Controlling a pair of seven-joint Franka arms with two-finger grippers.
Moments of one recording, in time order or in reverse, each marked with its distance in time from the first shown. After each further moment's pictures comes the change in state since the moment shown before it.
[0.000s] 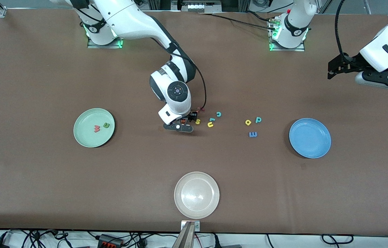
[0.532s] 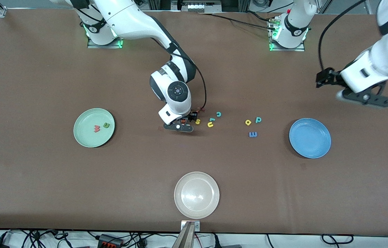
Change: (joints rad) left arm -0.033 0.131 -0.005 -0.001 0.000 -0.005 0.007; right arm 0.001 0.003 0.001 0.000 0.000 0.000 0.000
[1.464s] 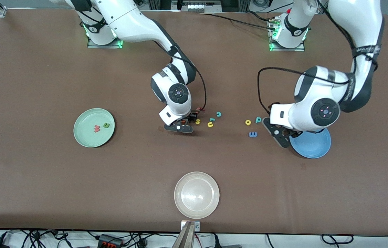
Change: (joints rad) left arm -0.144 0.361 -0.010 -0.018 0.000 0.322 0.562; right arm 0.000 0.026 0.002 0.000 0.000 0.022 0.000
